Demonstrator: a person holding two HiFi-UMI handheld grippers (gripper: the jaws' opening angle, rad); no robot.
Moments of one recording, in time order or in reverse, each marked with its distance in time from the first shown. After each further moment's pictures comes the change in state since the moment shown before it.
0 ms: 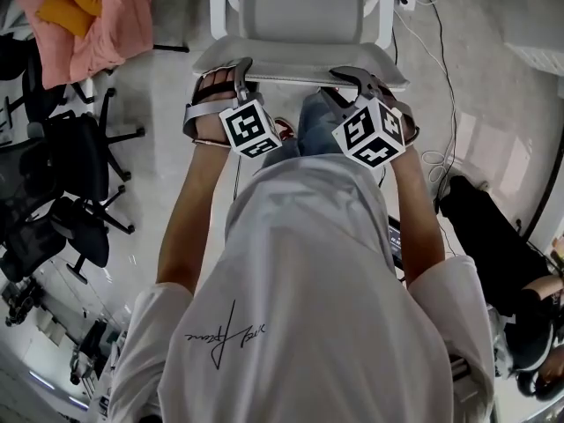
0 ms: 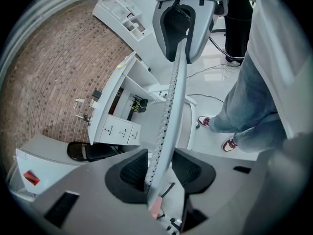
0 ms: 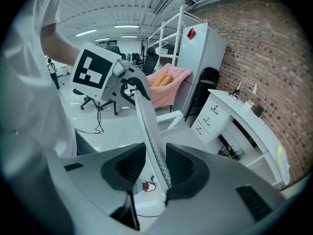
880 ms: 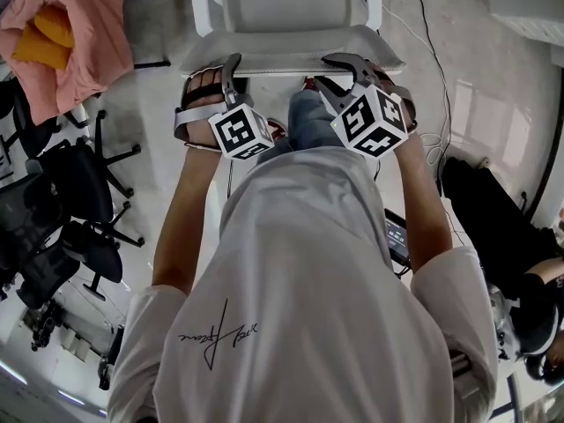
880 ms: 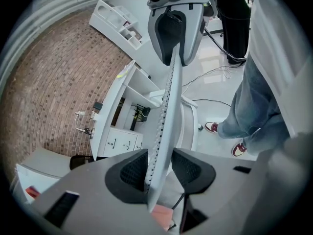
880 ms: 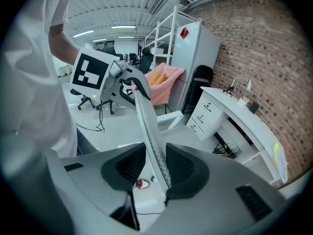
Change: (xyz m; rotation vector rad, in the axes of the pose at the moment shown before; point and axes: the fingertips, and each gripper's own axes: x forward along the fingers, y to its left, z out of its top) left arm 0.028 0.031 0.062 0.057 -0.075 0.041; right arm -0.011 -0.063 -0.031 0.017 -0.003 -0.019
